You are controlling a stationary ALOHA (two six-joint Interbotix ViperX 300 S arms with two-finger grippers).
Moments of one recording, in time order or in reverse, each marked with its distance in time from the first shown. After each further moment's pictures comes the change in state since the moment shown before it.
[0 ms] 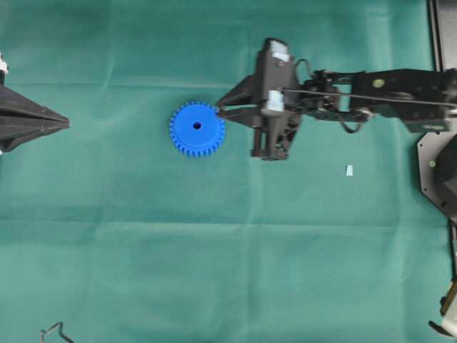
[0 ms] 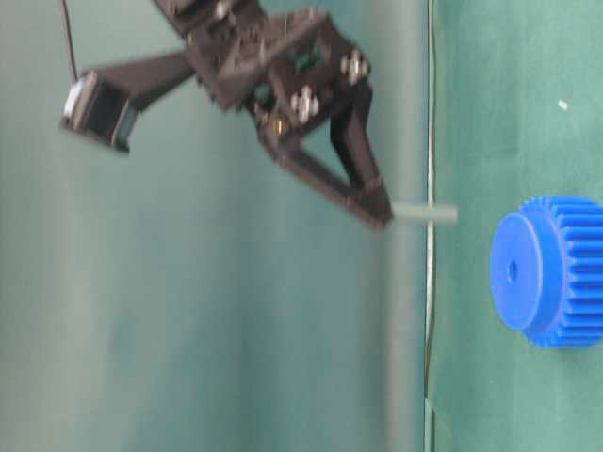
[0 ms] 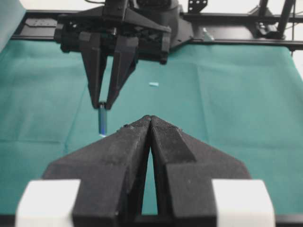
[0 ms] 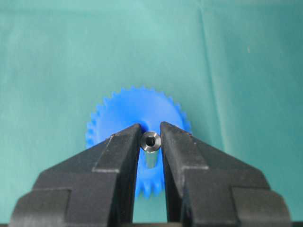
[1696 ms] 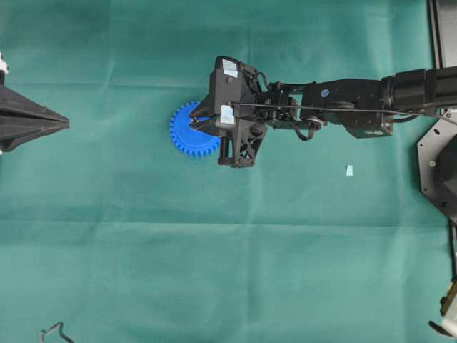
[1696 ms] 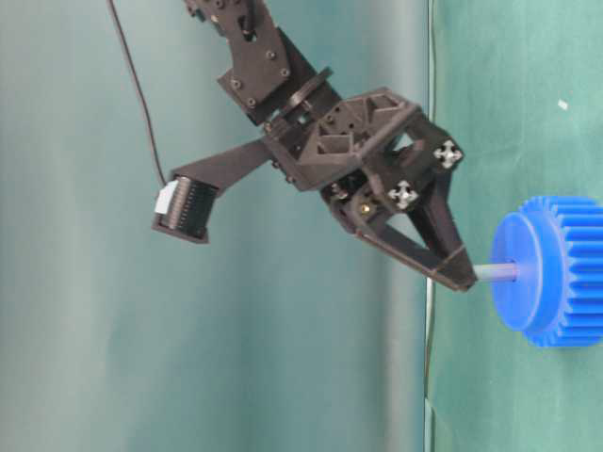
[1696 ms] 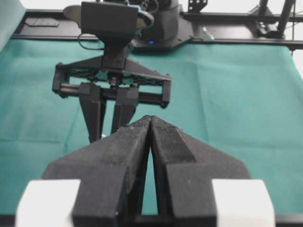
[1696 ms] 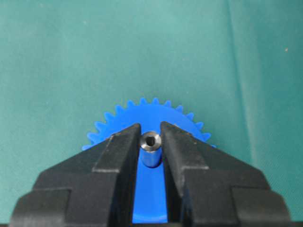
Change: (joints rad) left arm -0.002 0.000 0.000 0.000 0.002 0.000; right arm 0.011 0.198 -0.098 -0.002 -0.040 -0.002
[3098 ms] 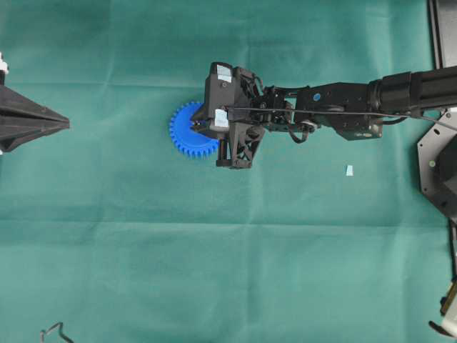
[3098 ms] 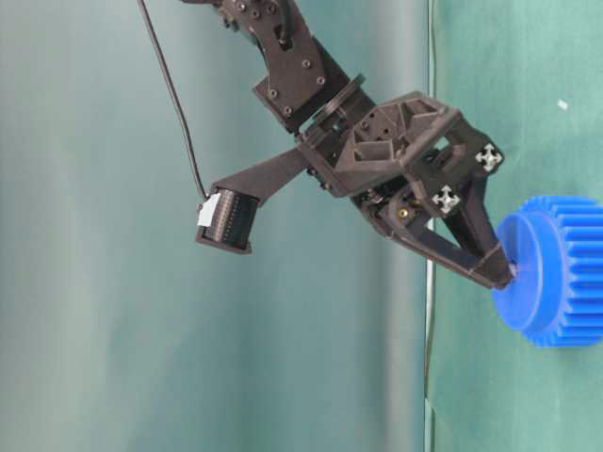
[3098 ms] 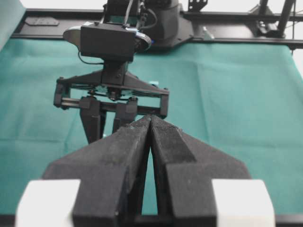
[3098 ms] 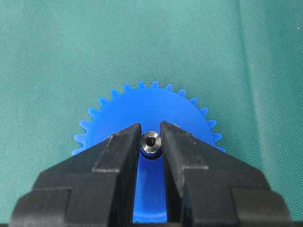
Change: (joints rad) left arm 0.000 0.002 0.000 0.000 0.000 0.000; right arm -0.003 0.049 0.000 0.000 -0.034 0.003
